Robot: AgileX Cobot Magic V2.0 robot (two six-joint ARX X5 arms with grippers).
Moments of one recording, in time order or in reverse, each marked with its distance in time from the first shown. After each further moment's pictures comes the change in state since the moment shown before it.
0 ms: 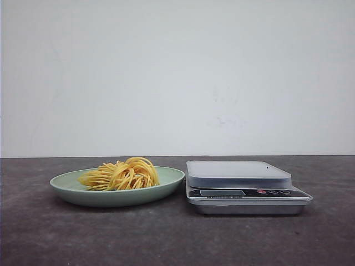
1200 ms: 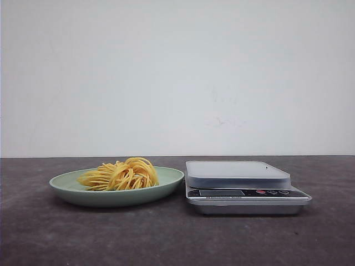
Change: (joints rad) left arm 0.000 0.000 0.000 0.000 0.000 0.000; right arm -0.360 -0.049 -0.154 0.453 -0.005 -0.195
